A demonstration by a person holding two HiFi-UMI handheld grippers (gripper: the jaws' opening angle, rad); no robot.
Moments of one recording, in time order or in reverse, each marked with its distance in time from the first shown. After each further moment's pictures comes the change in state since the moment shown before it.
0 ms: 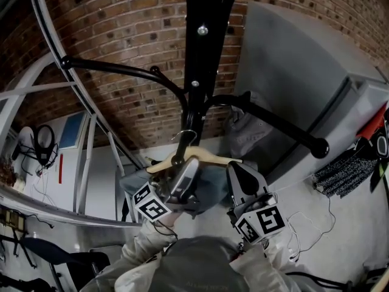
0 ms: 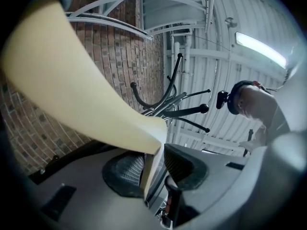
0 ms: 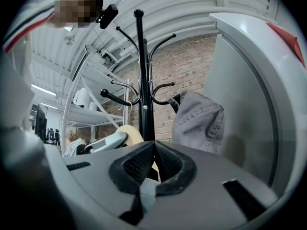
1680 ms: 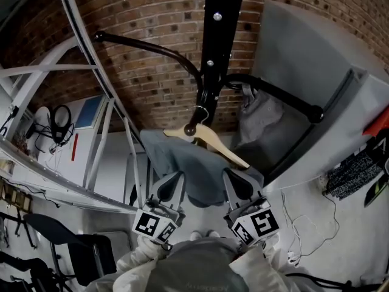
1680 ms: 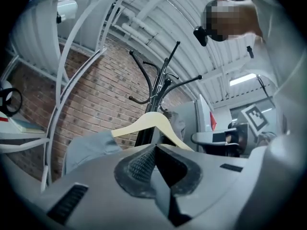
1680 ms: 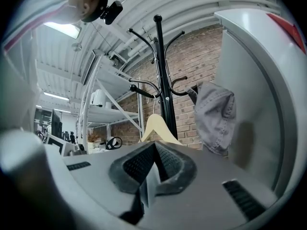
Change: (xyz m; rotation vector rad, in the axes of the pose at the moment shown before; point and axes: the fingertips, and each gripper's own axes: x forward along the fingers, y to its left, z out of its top) left arm -0.117 -0.031 -0.019 0.657 0.274 0.540; right arm -0.039 0.061 -0.031 0.024 0.037 0.152
